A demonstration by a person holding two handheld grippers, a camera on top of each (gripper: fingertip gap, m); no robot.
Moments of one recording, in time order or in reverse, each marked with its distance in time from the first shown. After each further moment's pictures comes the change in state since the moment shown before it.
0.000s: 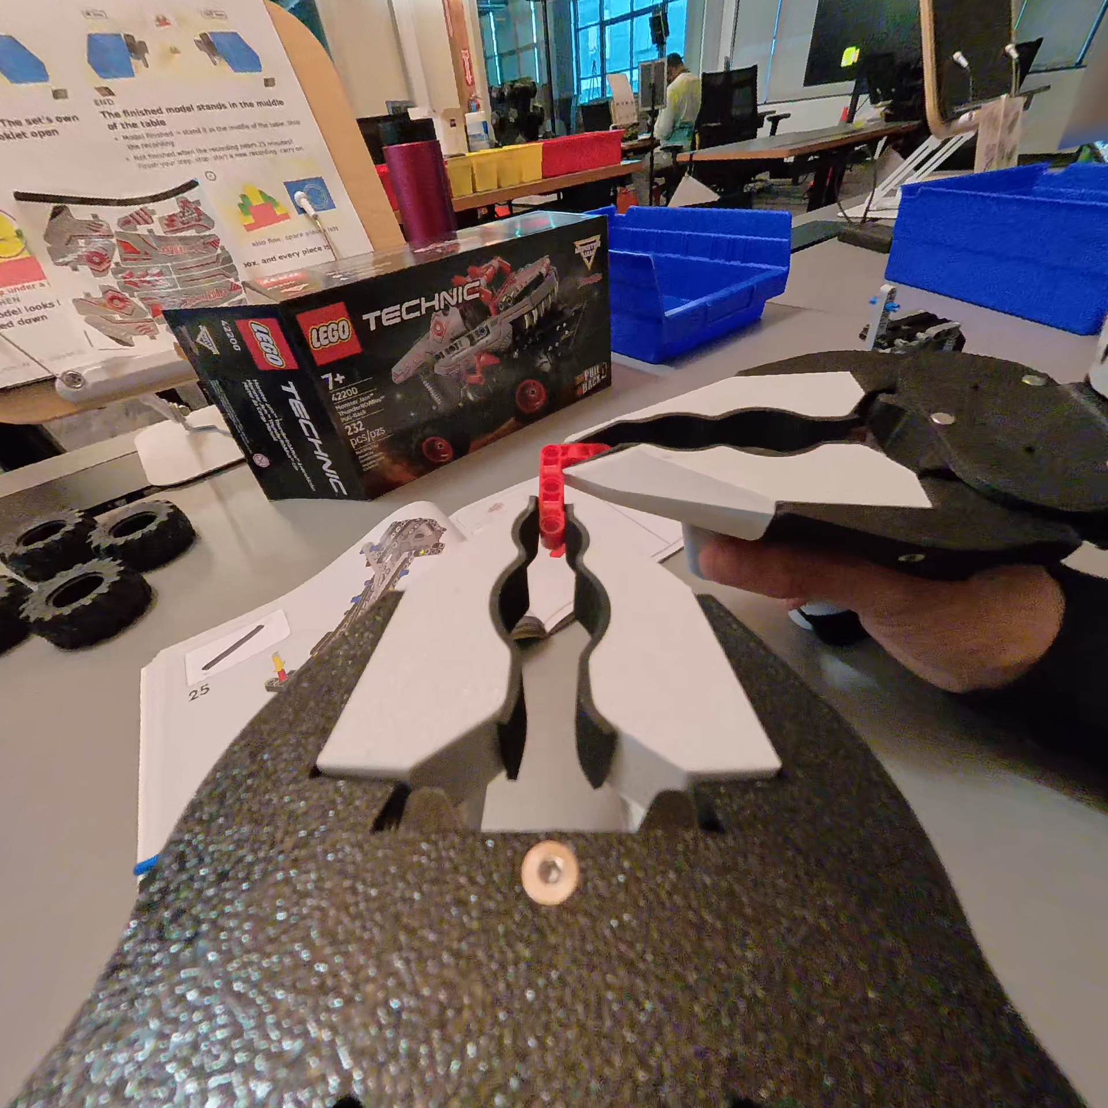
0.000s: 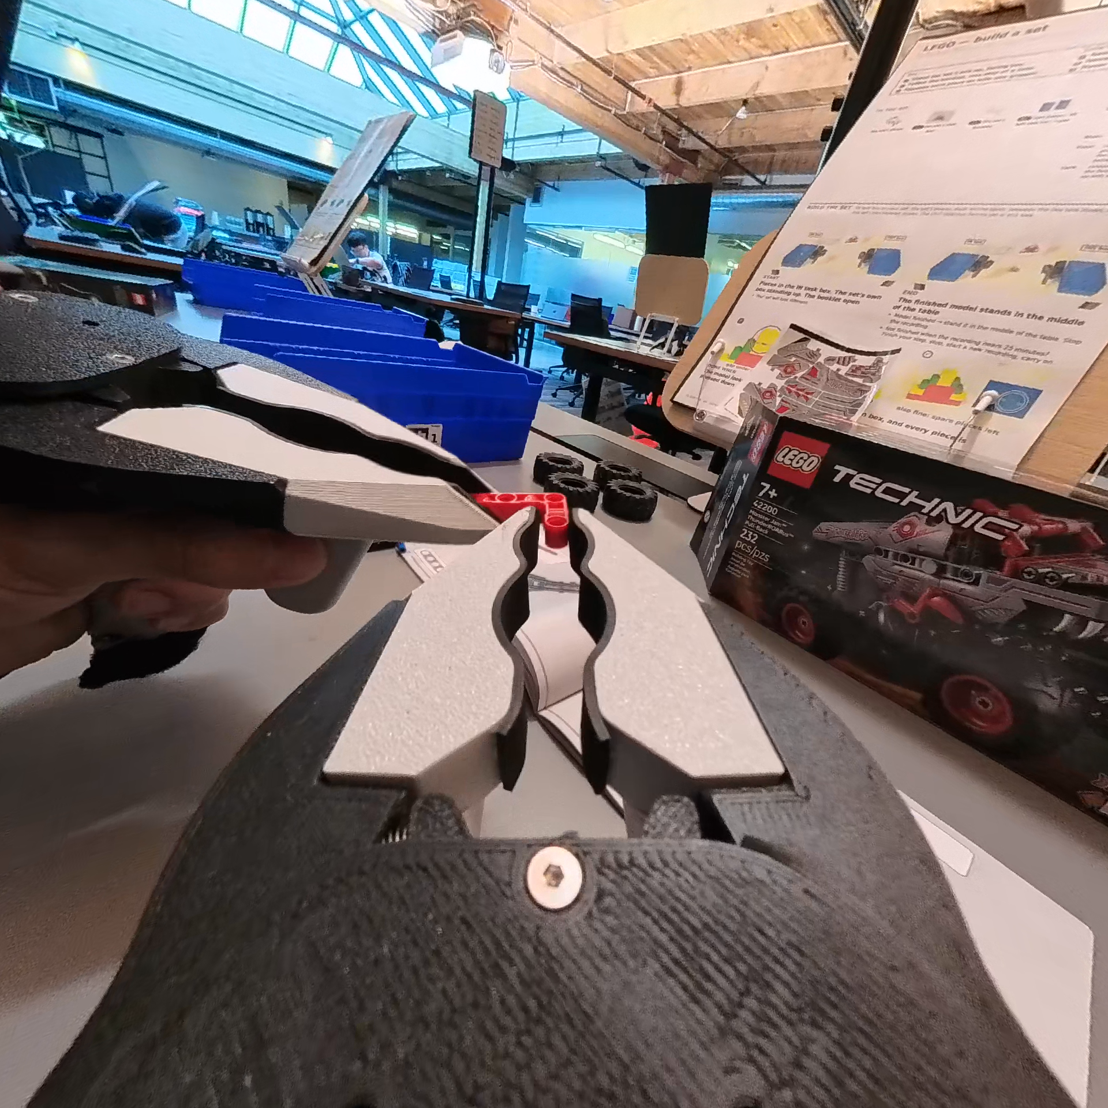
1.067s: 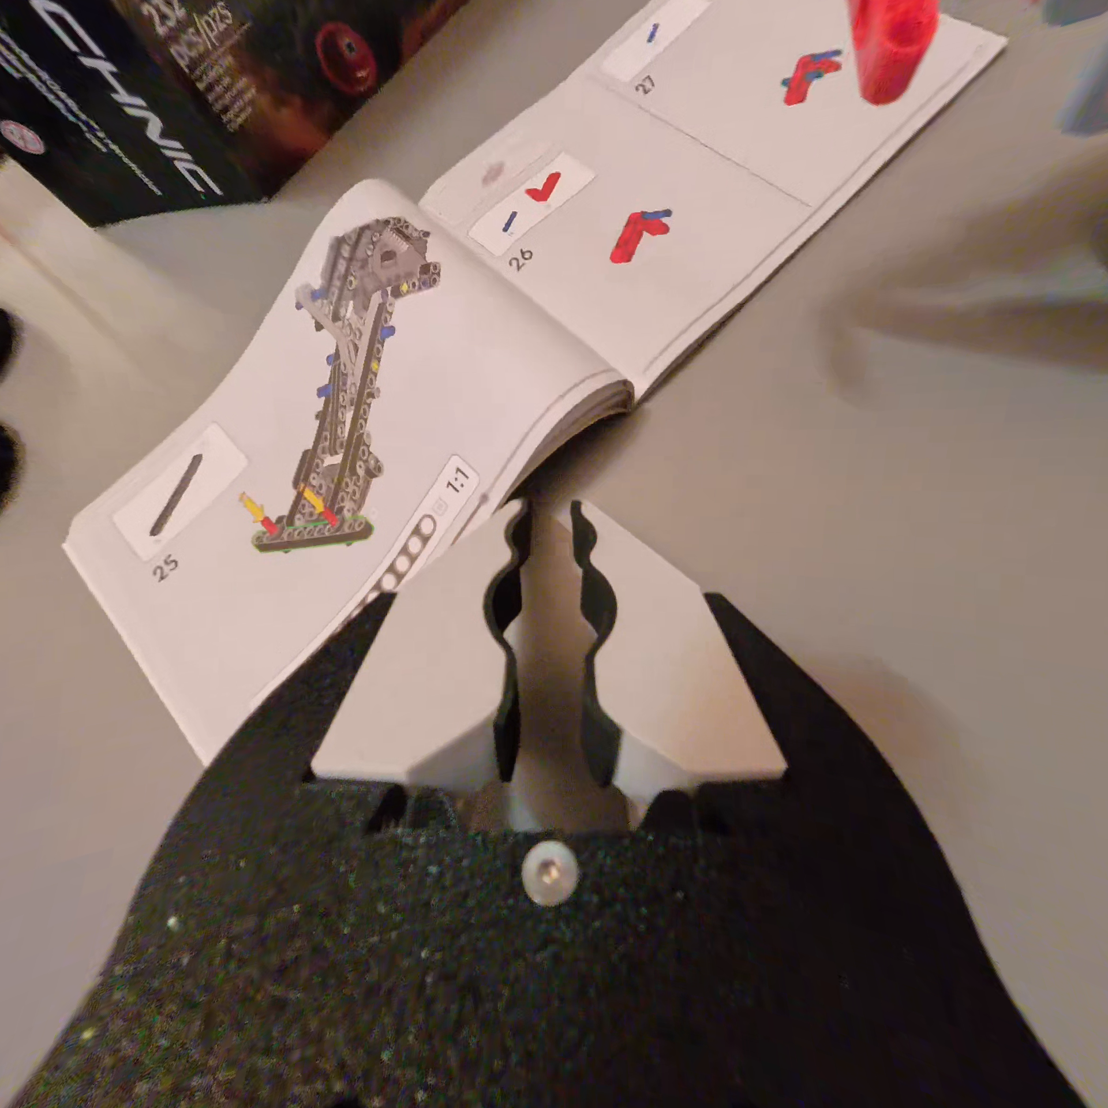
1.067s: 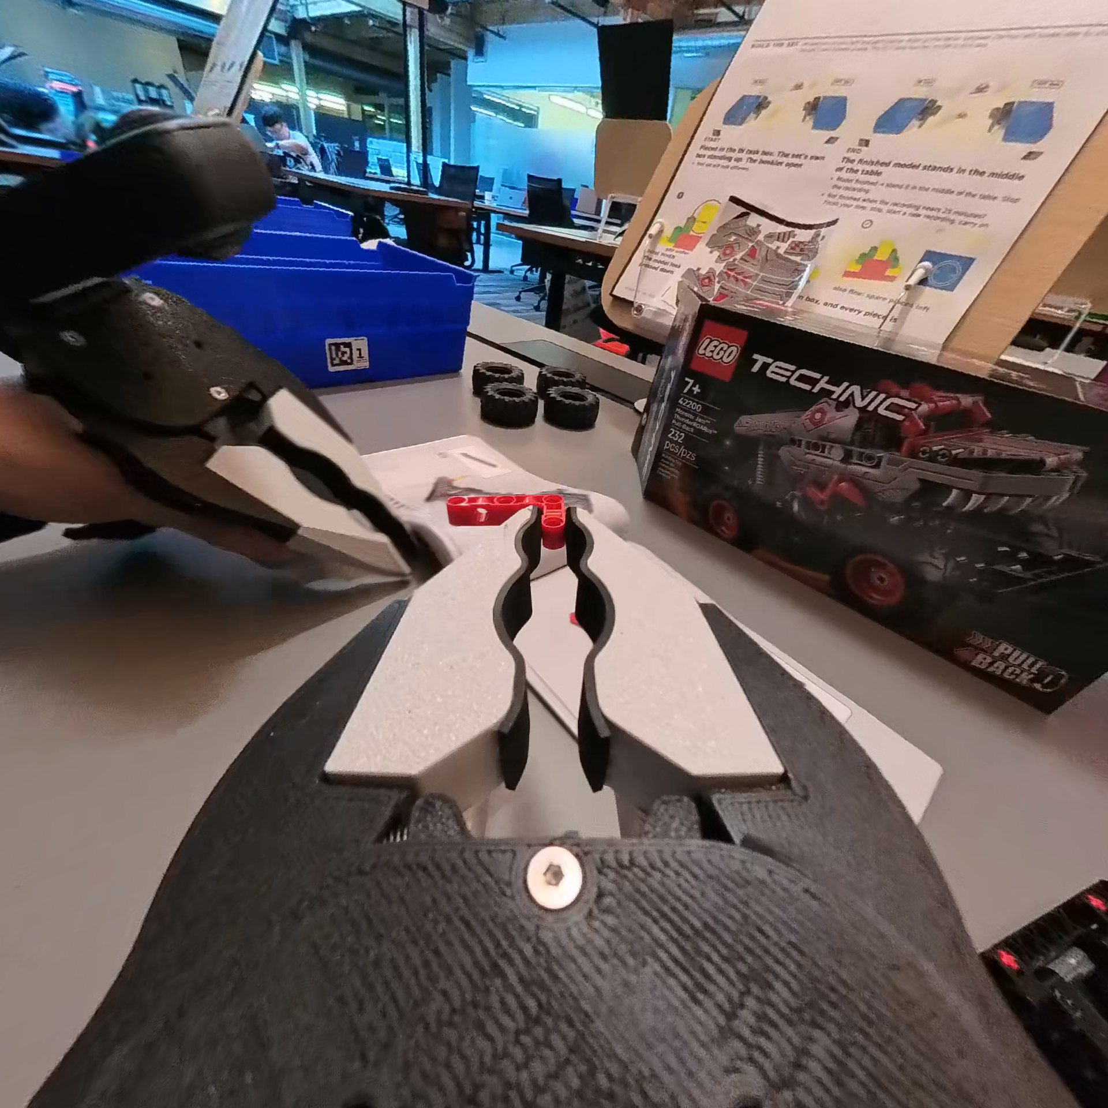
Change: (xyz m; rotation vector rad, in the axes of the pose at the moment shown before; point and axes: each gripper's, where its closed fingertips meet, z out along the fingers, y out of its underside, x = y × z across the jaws) left arm -0.040 0.104 0.020 -0.570 0.124 0.108; right arm 0.043 0.026 -0.021 -0.174 0.068 0.042
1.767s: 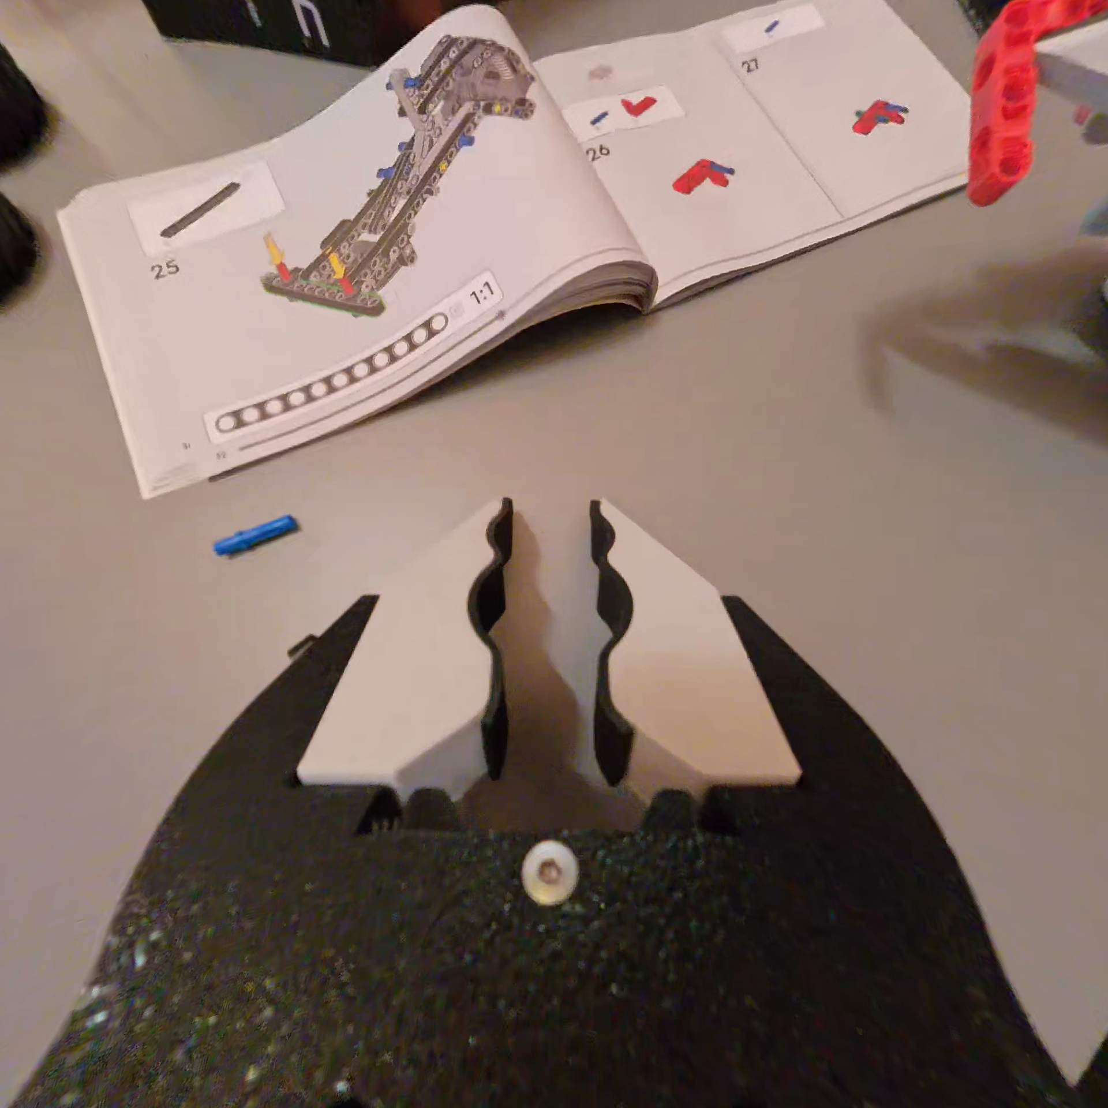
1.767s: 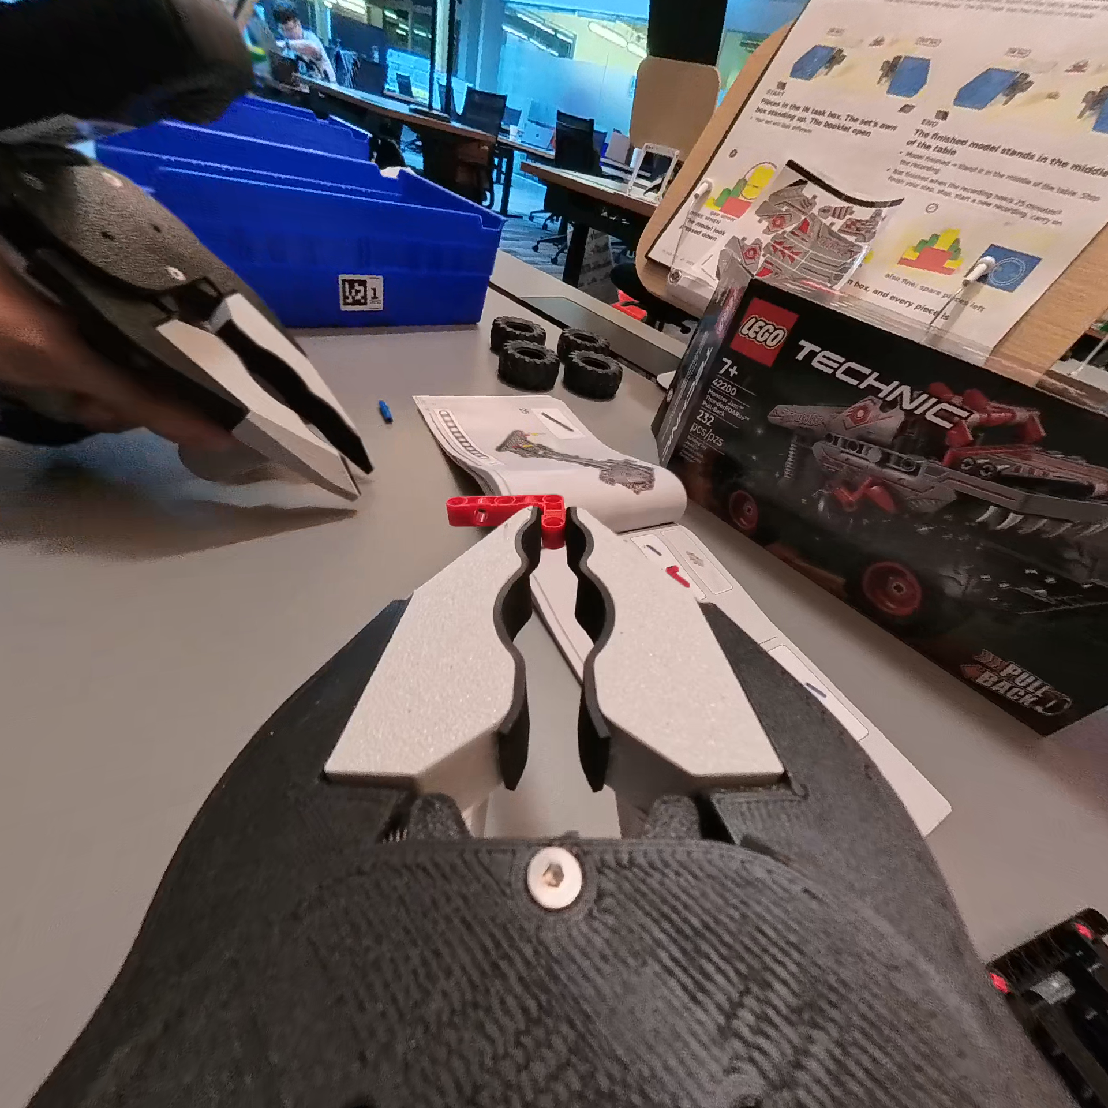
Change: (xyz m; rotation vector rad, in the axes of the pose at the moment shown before) left arm -0.020 0.030 -0.029 0.006 0.053 -0.237; right arm -0.013 0.011 0.006 -0.076 -0.034 -0.088
